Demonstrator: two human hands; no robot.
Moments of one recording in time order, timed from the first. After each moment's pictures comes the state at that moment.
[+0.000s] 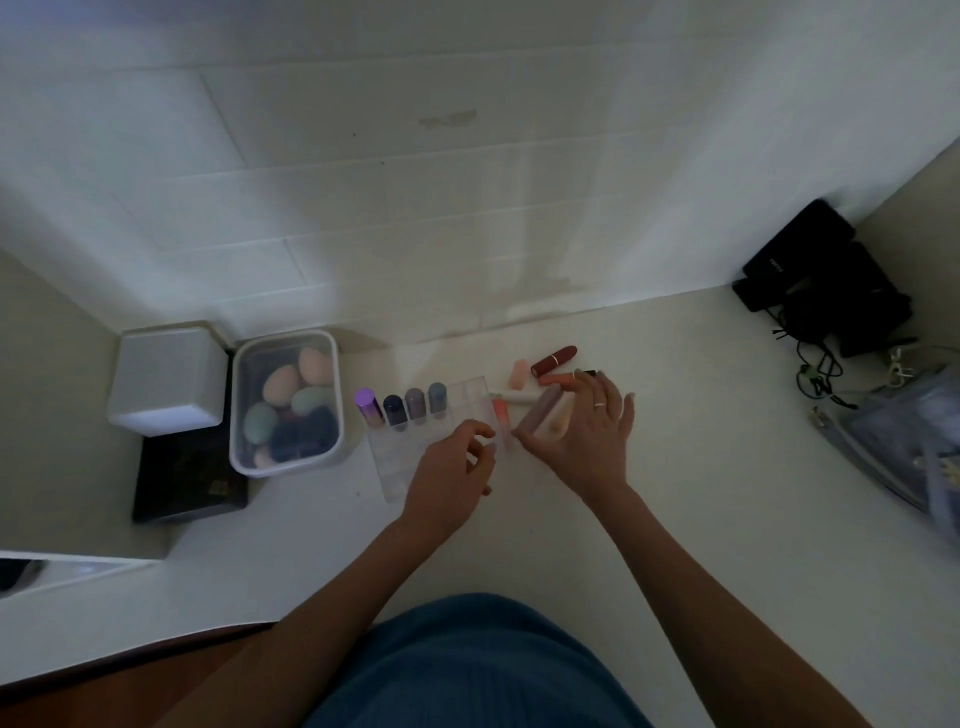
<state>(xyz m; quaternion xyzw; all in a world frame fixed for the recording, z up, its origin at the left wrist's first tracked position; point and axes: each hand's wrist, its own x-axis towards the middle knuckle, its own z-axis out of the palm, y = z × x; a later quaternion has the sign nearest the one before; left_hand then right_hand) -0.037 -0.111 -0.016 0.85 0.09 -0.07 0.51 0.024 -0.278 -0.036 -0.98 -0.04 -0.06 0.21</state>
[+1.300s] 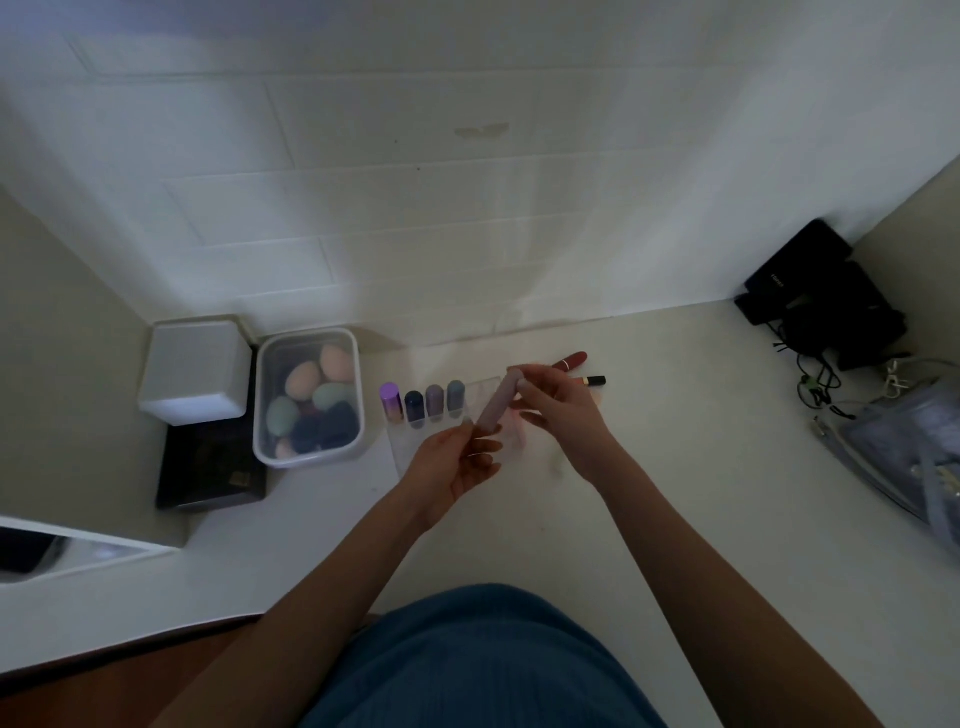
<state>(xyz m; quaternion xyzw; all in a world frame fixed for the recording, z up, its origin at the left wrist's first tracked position) -0.033 -0.085 -0.003 0.45 0.27 -0.19 0.83 0.034 -0.238 0.017 -0.69 0.01 0.20 0.69</state>
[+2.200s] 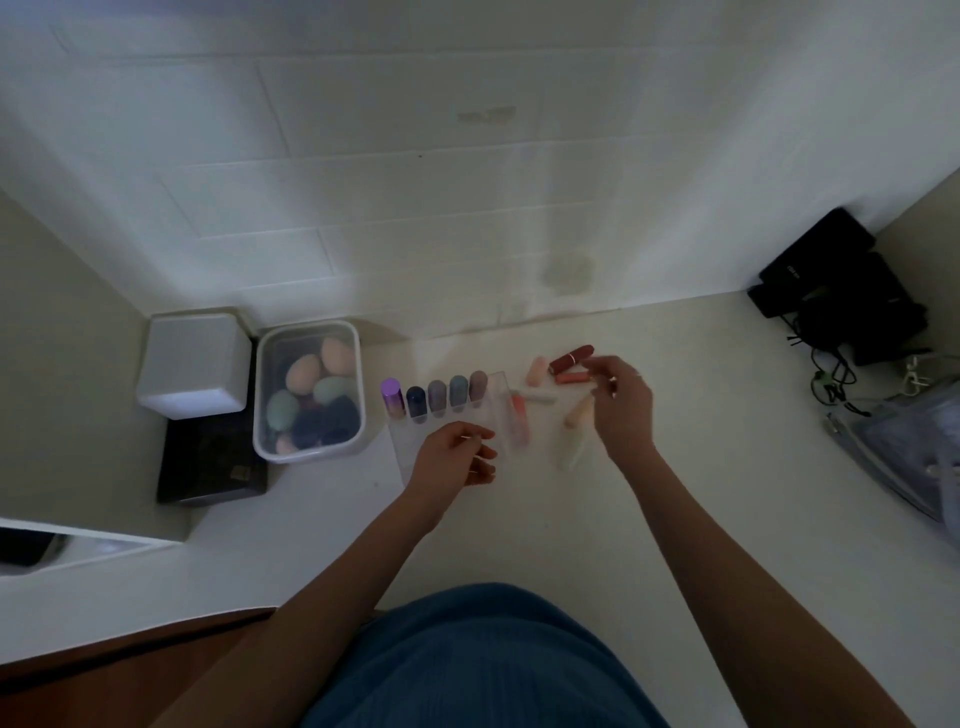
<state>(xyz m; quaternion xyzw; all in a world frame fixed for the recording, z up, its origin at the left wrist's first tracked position) -0.033 -0.089 -0.012 0.64 0.27 -0.15 0.71 0.058 -0.282 -0.013 -0.88 0.06 -0.02 0.46</state>
